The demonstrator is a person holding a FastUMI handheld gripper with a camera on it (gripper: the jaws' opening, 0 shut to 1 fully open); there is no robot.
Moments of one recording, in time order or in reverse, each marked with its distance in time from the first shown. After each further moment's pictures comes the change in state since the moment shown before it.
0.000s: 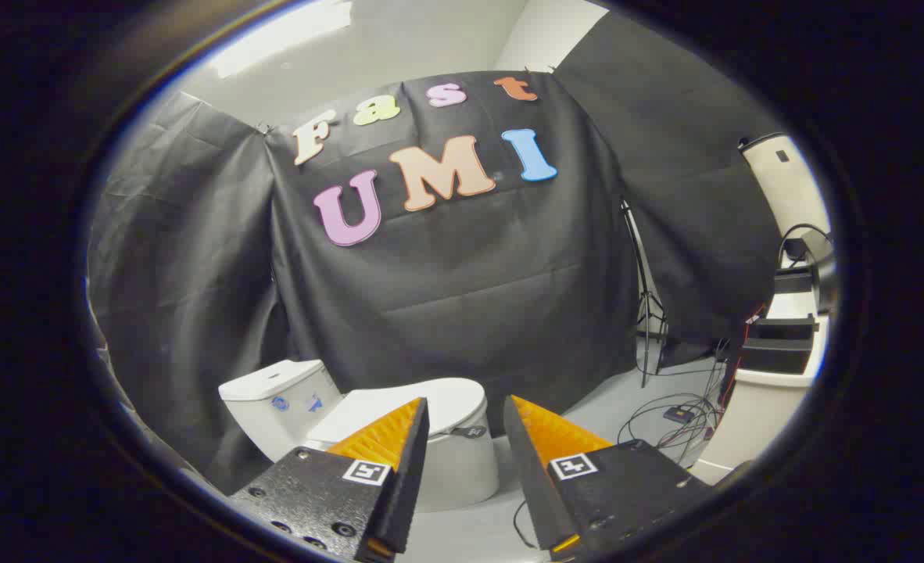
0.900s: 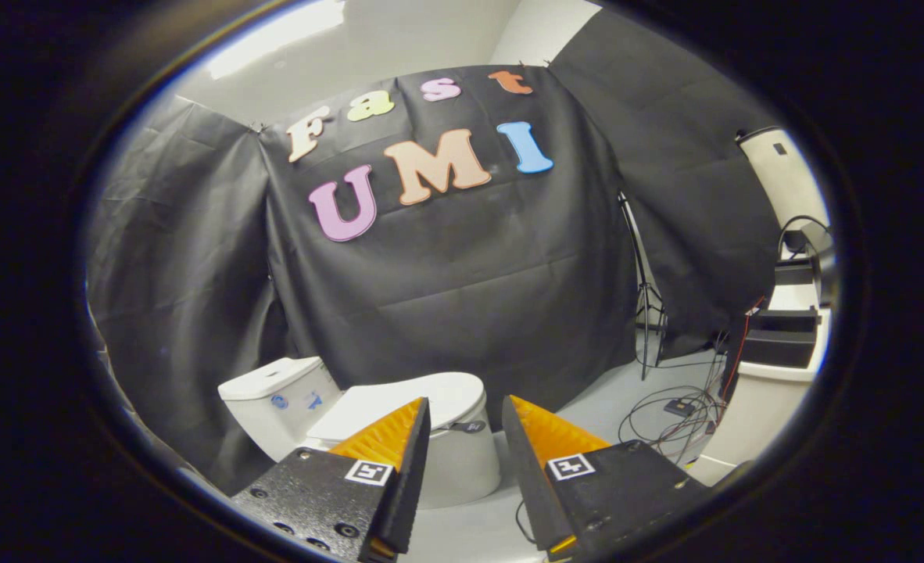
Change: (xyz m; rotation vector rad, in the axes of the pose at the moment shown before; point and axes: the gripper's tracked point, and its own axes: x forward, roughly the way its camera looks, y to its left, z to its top) arm 0.002 -0.005 -0.004 0.027 0.022 0.002
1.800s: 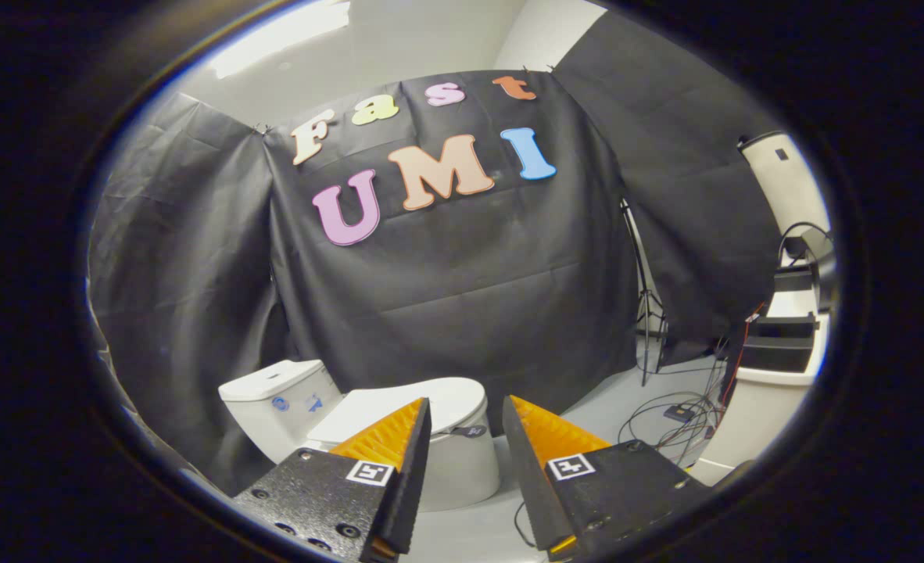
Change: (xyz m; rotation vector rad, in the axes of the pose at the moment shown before) arm -0.004 0.003 0.006 -0.035 -0.040 -0.014
